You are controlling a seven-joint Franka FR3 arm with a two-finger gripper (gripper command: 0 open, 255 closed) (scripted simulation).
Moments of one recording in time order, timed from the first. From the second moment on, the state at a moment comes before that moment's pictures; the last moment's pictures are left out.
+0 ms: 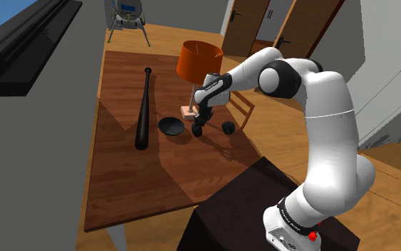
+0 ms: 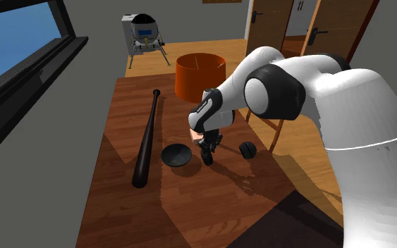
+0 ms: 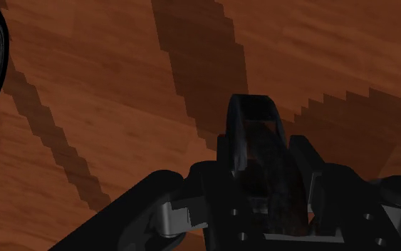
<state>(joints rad) -0.14 0.80 -0.06 -1.72 0.10 2.47 -0.20</state>
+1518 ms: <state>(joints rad) -0.13 0.65 -0.07 -1.76 0.08 2.36 -0.19</state>
